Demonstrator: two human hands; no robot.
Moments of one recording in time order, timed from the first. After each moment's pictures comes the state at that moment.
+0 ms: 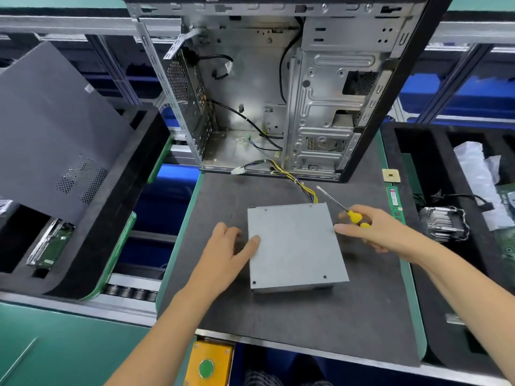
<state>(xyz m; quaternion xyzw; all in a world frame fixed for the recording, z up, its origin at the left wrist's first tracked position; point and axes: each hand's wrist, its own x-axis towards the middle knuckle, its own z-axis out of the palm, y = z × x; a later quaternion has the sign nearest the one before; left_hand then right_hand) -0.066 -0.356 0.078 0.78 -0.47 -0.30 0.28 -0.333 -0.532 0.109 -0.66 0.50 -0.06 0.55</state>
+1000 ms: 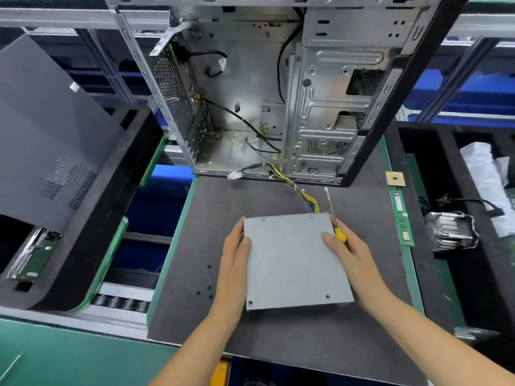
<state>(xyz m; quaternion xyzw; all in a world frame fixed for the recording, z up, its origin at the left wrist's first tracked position) -0.113 -0.370 0.071 0.66 -0.25 -0.41 0.58 -0.293 -0.473 0.072 -0.52 0.43 -0.30 0.68</state>
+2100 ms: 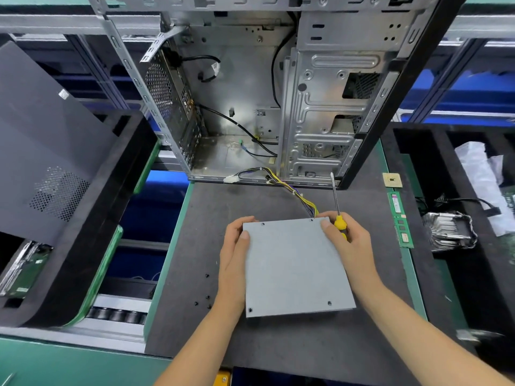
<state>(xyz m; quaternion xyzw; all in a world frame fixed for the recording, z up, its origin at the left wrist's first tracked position) -0.103 -0.391 0.074 0.61 -0.29 -0.42 0.61 -0.275 -0.492 0.074 -0.56 0.45 -0.39 0.58</state>
